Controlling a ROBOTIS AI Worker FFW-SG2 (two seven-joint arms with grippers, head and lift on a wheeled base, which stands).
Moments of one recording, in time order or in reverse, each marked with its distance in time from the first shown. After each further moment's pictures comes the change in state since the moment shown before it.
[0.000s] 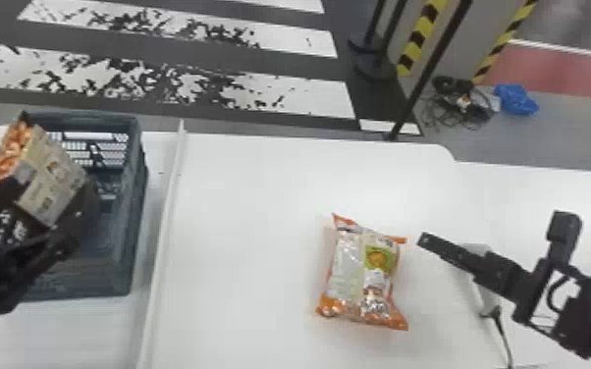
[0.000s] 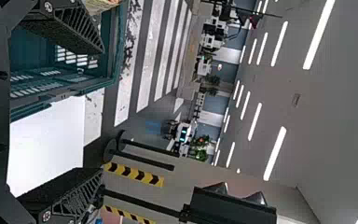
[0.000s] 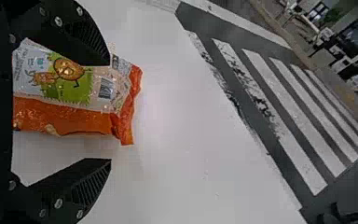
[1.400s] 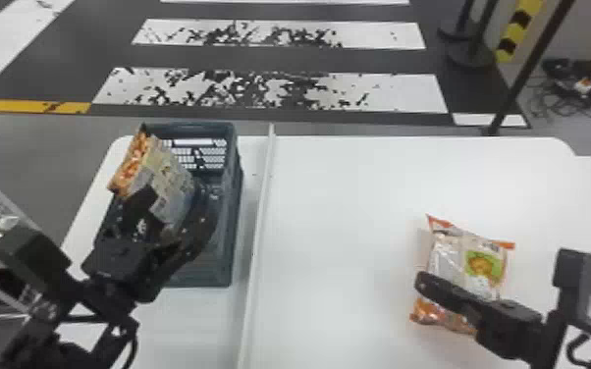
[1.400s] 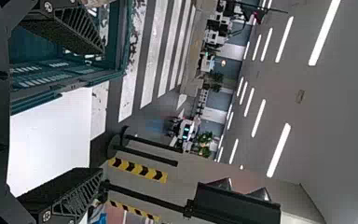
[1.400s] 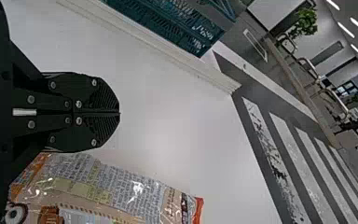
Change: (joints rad) left arm 0.005 -0.017 -0.028 0.016 -0.027 -0.008 -0.013; right arm 0.170 0.193 0.335 -0.223 0.323 -0.181 0.078
